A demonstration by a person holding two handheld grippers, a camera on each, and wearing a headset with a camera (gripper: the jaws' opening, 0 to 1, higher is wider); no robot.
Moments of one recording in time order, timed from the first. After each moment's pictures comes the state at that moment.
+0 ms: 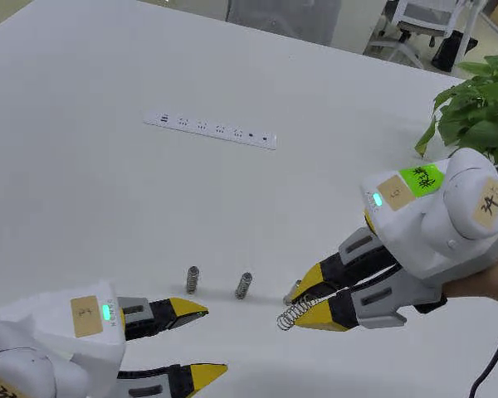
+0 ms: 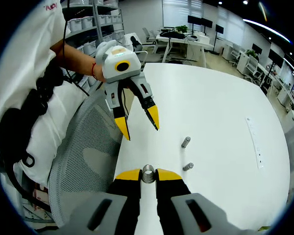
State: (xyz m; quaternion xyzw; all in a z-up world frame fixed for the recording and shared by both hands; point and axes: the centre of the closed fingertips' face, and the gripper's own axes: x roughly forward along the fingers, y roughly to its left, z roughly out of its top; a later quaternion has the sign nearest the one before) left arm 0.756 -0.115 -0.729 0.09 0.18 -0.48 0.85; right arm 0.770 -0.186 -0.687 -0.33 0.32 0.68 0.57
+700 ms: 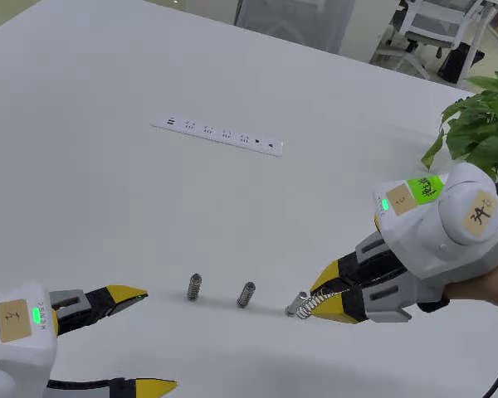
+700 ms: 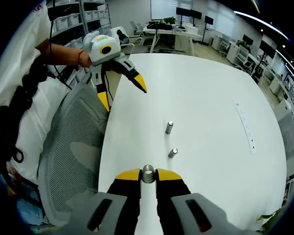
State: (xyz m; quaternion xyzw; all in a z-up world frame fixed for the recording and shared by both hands) left arm 0.764 -0.061 -0.741 0.11 0.20 -0.43 0.87; right arm 0.810 -0.206 -0.707 -0.35 0.35 0.63 0.60
